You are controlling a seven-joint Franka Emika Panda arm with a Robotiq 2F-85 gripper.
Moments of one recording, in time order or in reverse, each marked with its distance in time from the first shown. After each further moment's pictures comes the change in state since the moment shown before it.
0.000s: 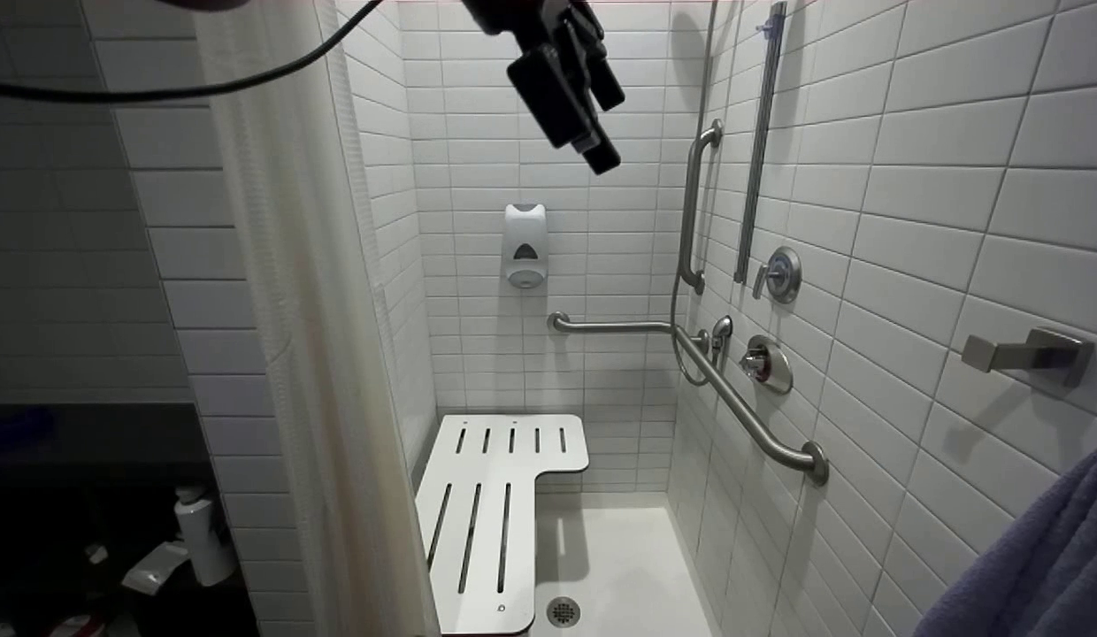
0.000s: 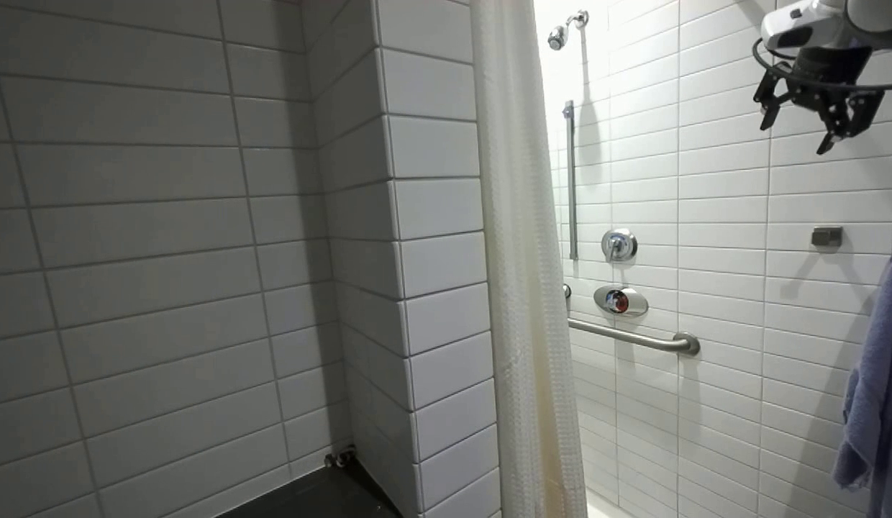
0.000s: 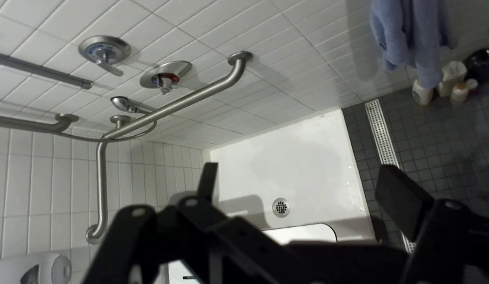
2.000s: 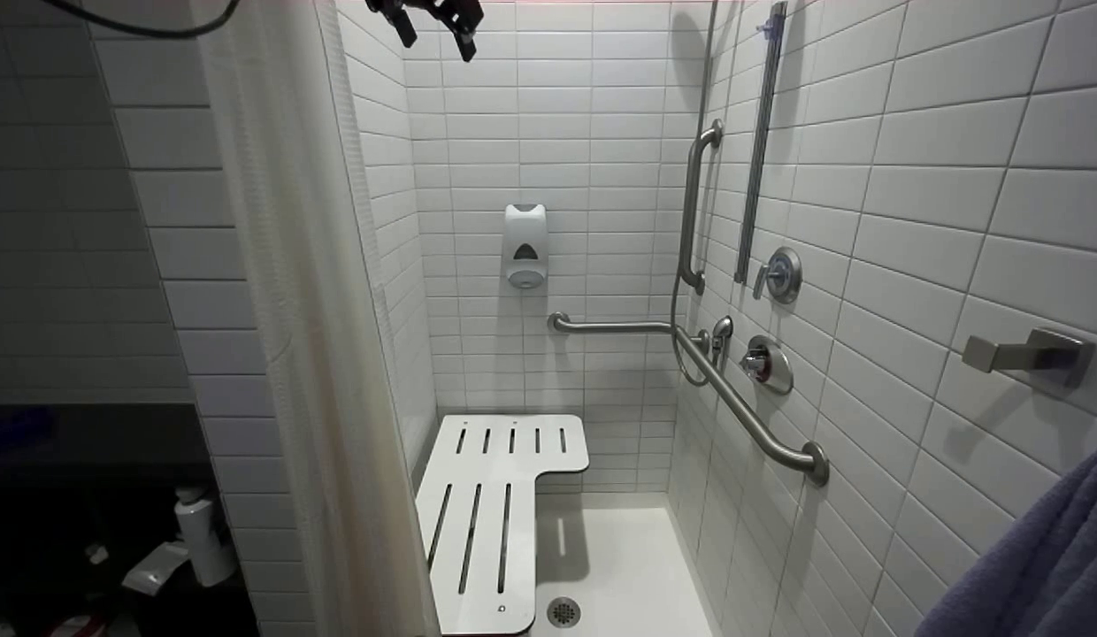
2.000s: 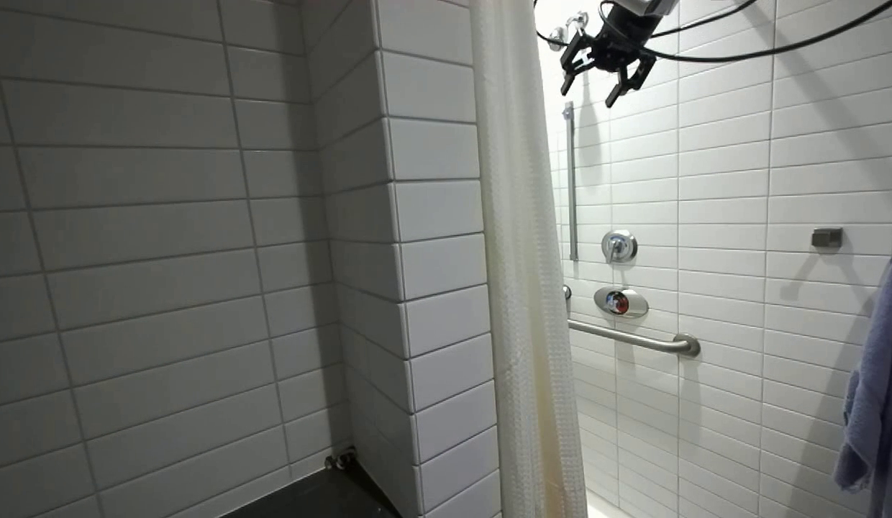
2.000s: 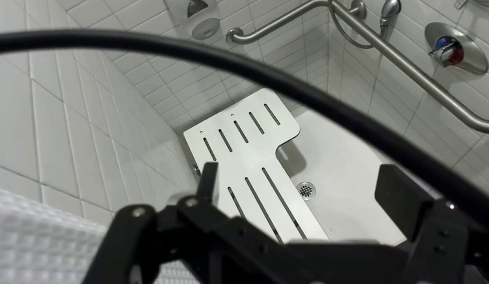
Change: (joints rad) arm 0.910 0.199 -0.330 0.442 0.175 0.011 -0.963
